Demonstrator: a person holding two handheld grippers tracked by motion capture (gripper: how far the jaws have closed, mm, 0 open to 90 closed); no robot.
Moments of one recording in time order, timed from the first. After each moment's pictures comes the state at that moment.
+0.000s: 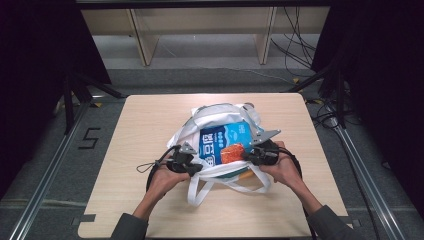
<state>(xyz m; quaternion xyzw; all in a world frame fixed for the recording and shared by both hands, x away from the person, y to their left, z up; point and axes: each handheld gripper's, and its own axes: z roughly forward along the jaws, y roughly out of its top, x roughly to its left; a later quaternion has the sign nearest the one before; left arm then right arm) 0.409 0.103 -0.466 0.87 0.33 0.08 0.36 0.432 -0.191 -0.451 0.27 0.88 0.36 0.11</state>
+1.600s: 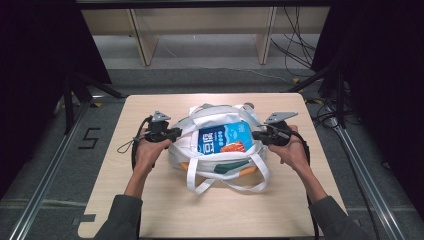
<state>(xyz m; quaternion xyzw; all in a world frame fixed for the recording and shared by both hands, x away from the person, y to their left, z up) 0.465 0.160 -0.422 0.77 0.44 0.18 0.42 0.471 -0.226 -0.422 0.33 0.84 0.40 0.16</state>
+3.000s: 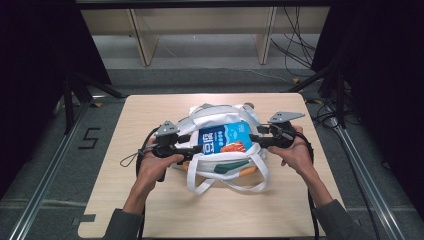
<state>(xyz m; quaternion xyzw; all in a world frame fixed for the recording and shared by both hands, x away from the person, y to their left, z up) 0.409 0.125 -0.401 0.77 0.36 0.13 0.50 0.451 -0.225 -0.403 0.34 0.82 0.43 0.16</state>
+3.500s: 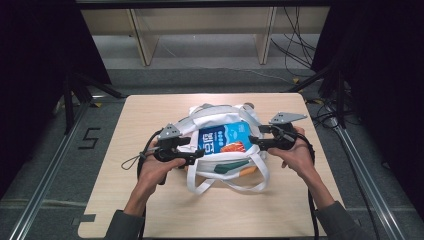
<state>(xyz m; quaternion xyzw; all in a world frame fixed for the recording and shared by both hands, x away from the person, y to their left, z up) 0.400 0.121 -0.402 0.78 0.36 0.13 0.49 0.443 -0.224 -0.400 0.35 0.81 0.45 0.17</state>
